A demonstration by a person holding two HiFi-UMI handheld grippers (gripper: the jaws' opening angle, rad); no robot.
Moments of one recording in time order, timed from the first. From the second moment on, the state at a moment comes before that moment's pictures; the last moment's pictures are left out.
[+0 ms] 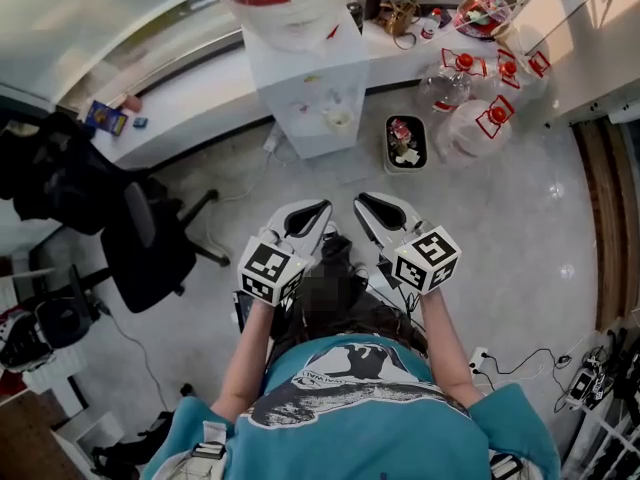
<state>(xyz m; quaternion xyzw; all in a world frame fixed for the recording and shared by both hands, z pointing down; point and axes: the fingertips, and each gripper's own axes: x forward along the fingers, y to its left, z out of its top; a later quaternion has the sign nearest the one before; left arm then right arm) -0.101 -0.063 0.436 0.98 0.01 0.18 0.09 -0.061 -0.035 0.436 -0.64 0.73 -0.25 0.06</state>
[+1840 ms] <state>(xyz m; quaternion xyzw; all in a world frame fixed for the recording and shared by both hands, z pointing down) -0.168 0.058 0.413 0.99 0.01 0.15 0.06 -0.134 0.059 0.393 -0.63 0.76 -0.18 0.04</state>
